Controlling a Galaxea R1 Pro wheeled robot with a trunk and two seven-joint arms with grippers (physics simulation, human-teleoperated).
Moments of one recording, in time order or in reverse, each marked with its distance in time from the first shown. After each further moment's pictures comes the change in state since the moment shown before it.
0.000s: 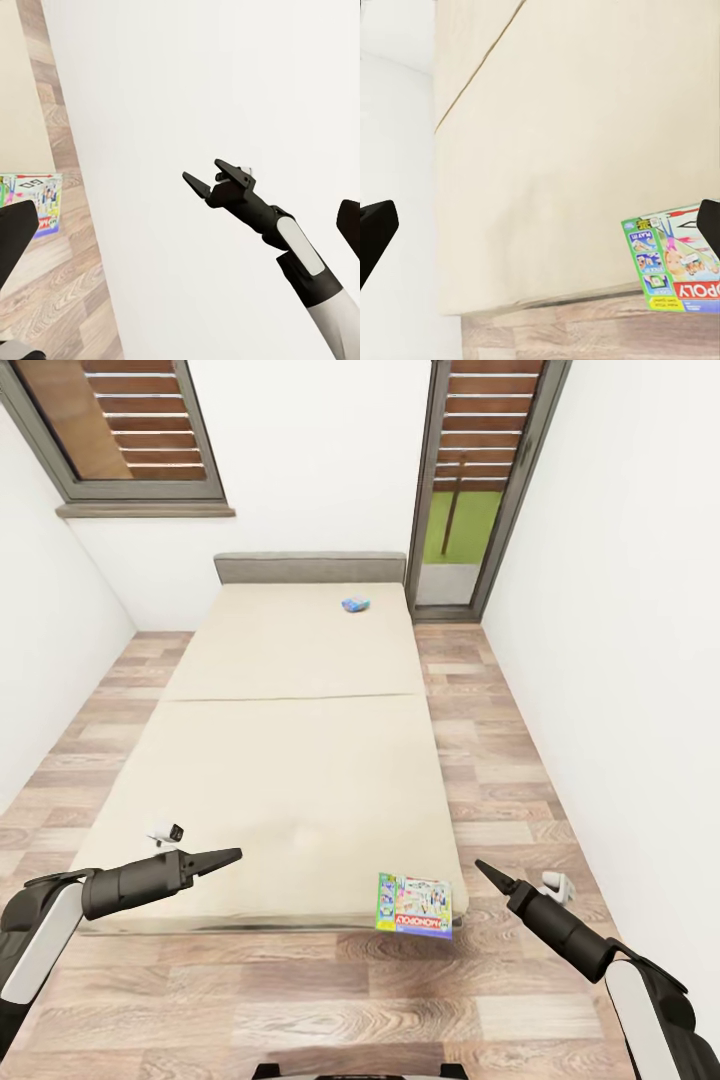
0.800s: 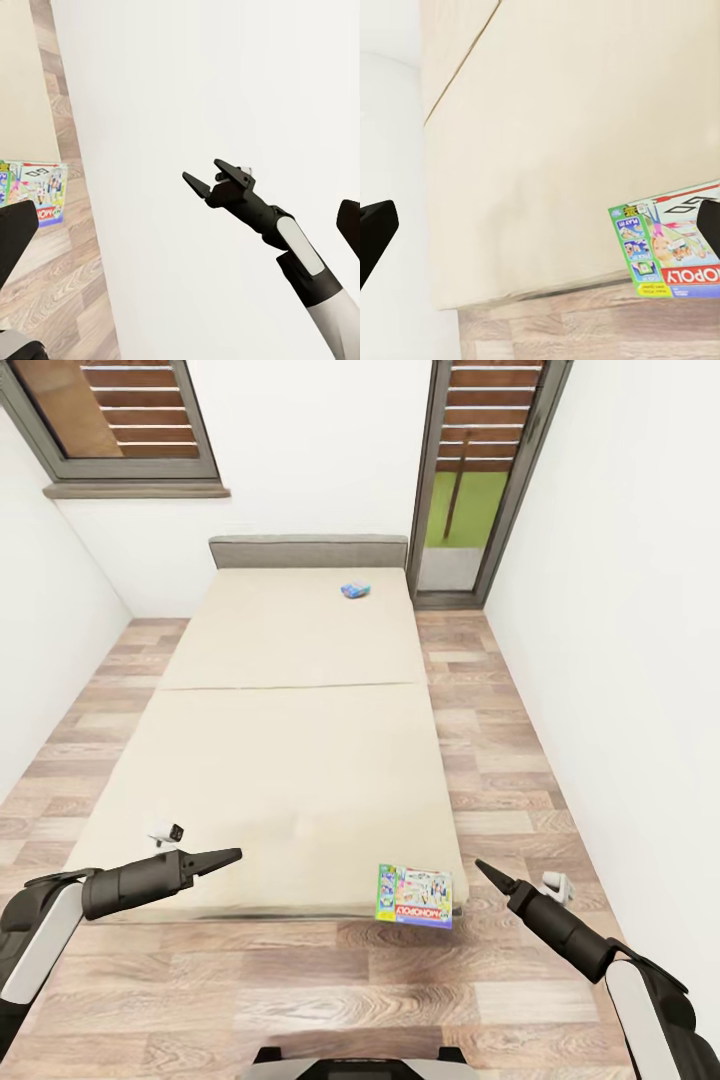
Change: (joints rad) left arm 0.000 0.000 0.000 0.000 0.001 0.000 0.000; right arm 0.000 -0.001 0.000 0.000 0.000 0.000 0.000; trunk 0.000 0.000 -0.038
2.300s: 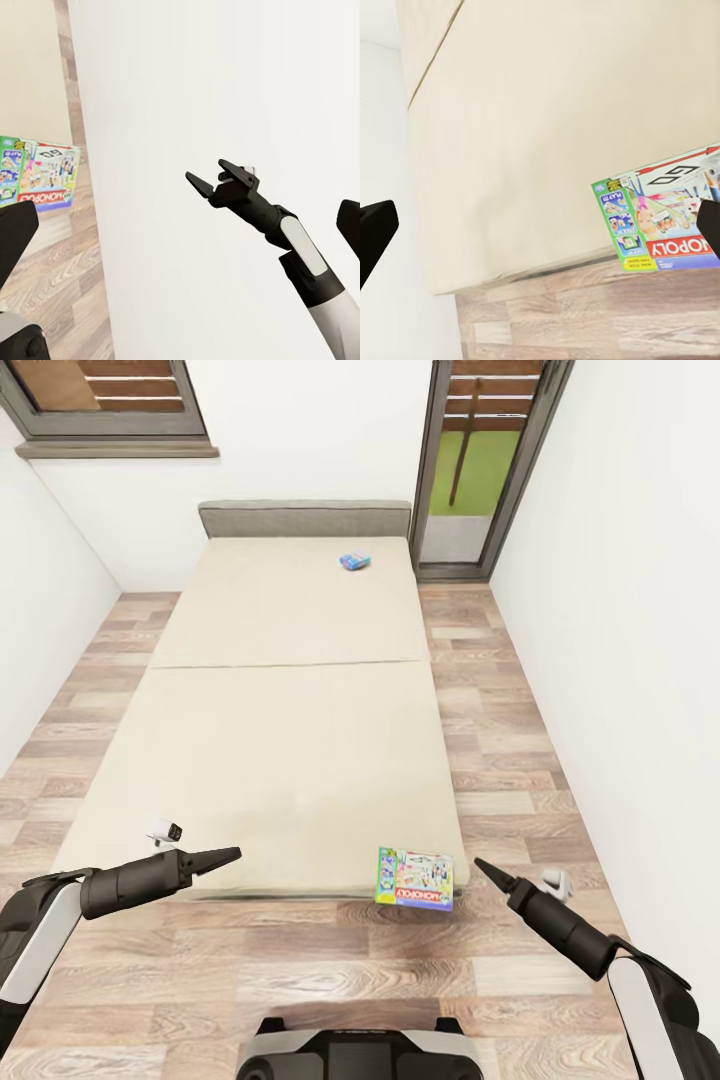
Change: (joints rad) left arm 0.000 0.001 0.005 0.000 0.001 0.000 -0.002; right arm 0.001 0.001 0.000 -0.033 0.001 0.032 -0.005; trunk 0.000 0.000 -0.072
